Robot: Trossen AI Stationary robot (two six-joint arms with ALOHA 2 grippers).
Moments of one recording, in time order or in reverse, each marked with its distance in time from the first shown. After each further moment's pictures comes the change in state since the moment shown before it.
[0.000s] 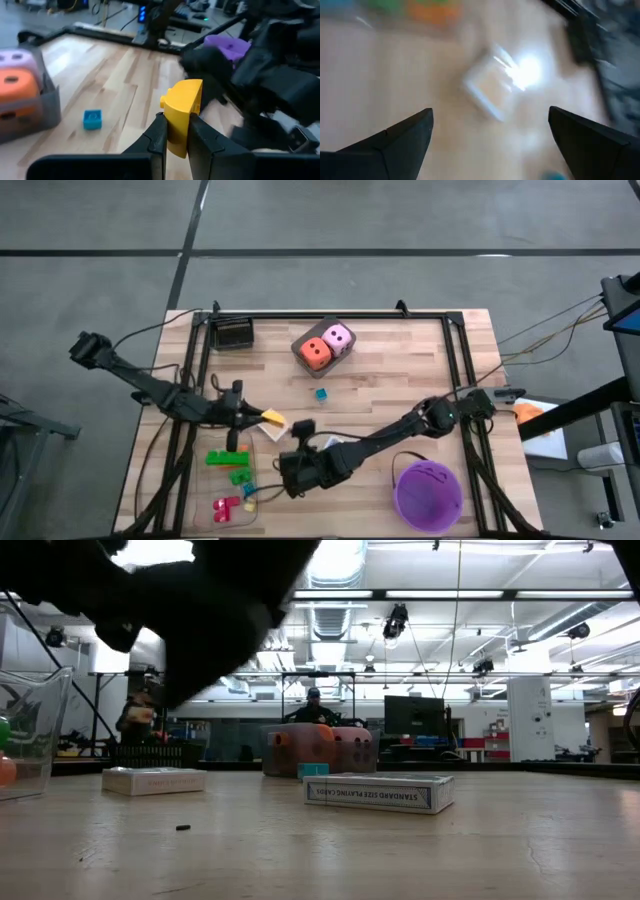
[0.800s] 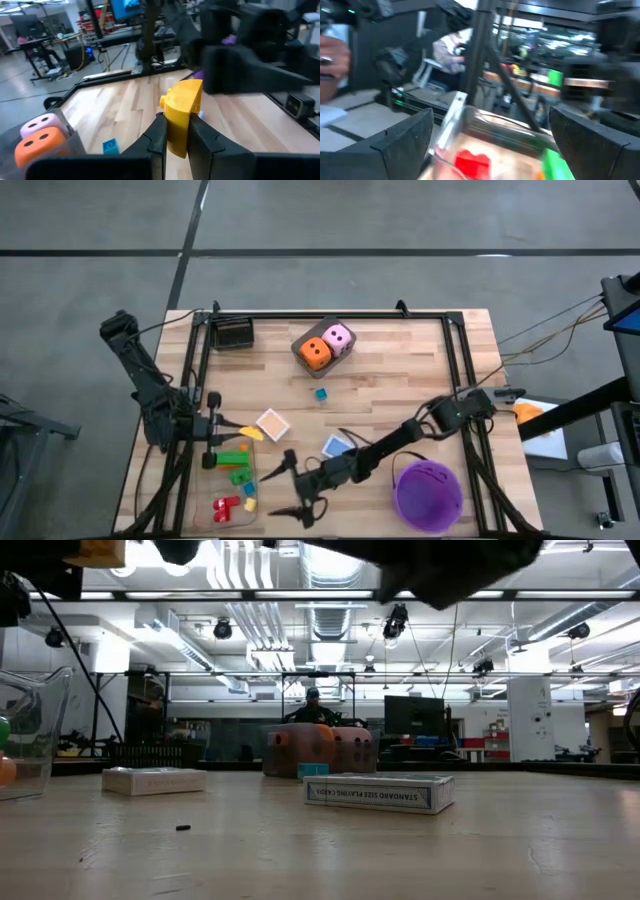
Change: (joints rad) left arm -0.512 -0.065 0.000 -0.020 -0.519 0.300; right arm 0.023 -0.062 -0.572 1.681 -0.599 -0.263
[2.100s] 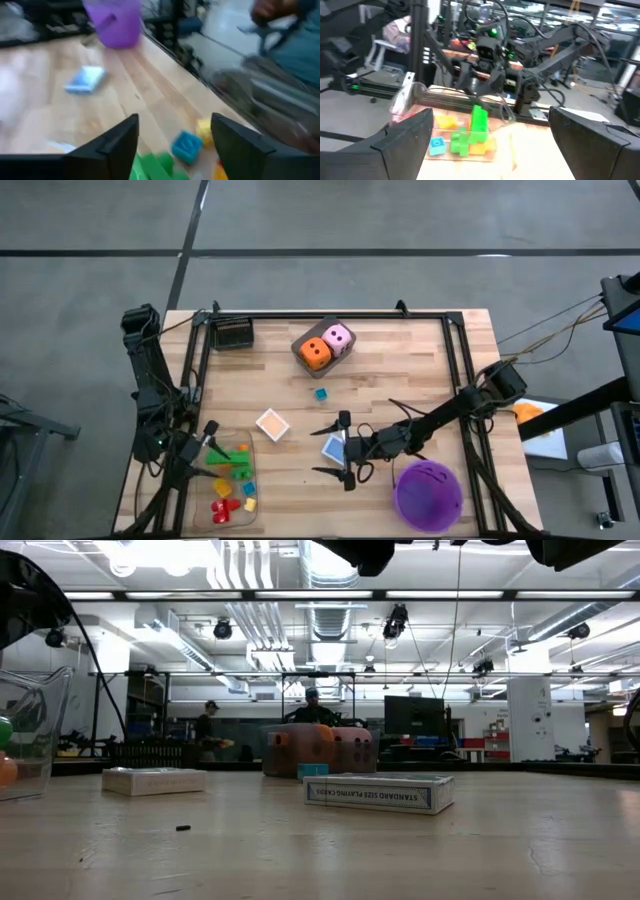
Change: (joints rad) left arm -0.335 0.014 -0.106 -0.102 0.164 -0.314; right arm 0.000 -0.553 -0.635 -0.038 0.260 0.055
